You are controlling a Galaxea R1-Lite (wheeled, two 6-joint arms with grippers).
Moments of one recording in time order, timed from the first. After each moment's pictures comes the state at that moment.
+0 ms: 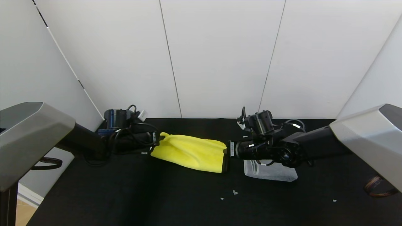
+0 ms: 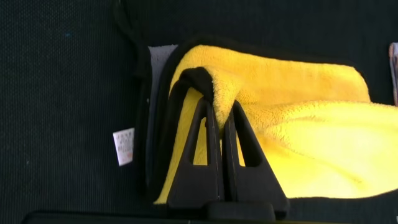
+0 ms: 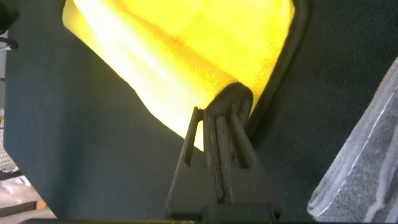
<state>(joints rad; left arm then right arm) -0.06 2.23 -1.21 -0.48 -0.38 -0.17 0.53 2.25 -1.41 -0.23 0.23 0.48</state>
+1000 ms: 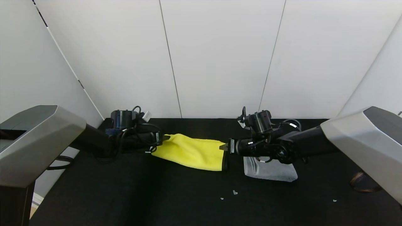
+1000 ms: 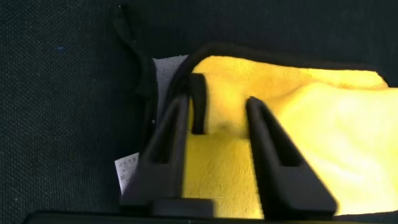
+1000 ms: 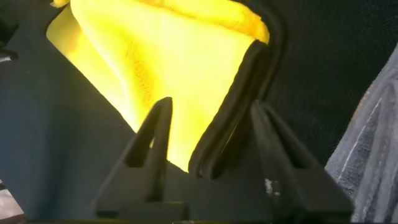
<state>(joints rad) -0.07 2.31 -1.31 -0.45 -0.38 -0.16 0.50 2.32 -1.49 -0.23 0.23 0.46</state>
